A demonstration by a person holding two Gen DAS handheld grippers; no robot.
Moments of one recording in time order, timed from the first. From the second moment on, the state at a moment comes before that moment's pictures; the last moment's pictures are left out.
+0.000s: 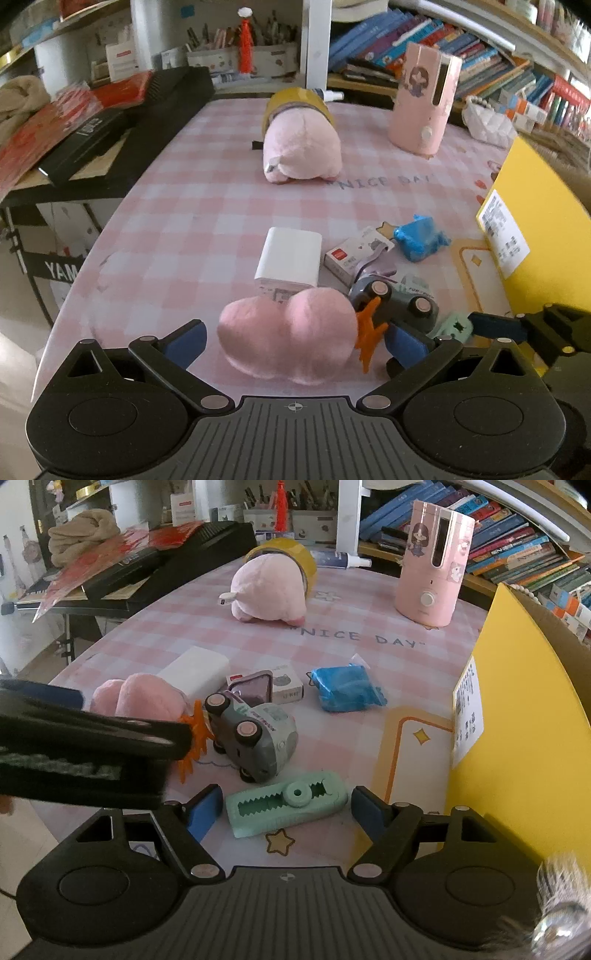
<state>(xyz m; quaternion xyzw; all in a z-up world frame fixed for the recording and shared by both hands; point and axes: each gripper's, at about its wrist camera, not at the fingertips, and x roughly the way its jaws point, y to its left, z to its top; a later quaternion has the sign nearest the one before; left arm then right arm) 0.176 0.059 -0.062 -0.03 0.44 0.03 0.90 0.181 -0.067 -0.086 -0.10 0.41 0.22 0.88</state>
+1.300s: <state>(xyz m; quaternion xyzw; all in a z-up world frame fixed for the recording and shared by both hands) 0.046 0.109 0.005 -0.11 0.35 -0.04 0.93 0.064 -0.080 -0.011 -0.05 0.35 0.16 0.92</state>
